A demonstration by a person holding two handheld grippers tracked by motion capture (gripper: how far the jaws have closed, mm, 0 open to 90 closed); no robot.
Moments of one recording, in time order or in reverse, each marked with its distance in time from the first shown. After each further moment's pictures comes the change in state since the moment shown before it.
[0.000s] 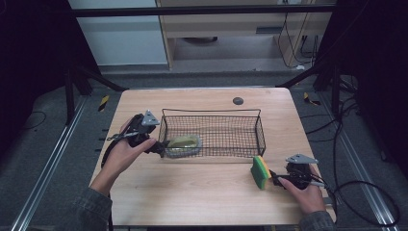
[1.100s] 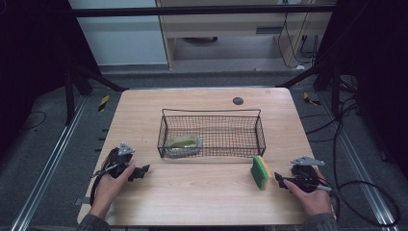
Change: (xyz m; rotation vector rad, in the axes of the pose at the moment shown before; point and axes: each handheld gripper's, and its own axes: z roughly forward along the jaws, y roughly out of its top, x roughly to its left) left arm 0.004 -0.141 0.032 0.066 0.048 -0.312; right arm 0.002 0.000 -0.028 0.068 -0.040 0.028
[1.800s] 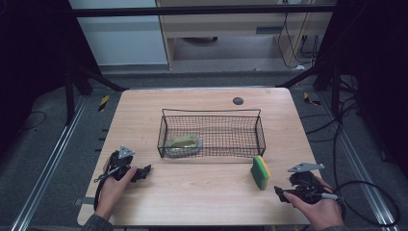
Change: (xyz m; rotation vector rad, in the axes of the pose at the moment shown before) left arm 0.000 -0.011 0.012 -0.071 0.034 -0.047; right arm 0.043 0.020 -0.067 0.162 0.035 -0.065
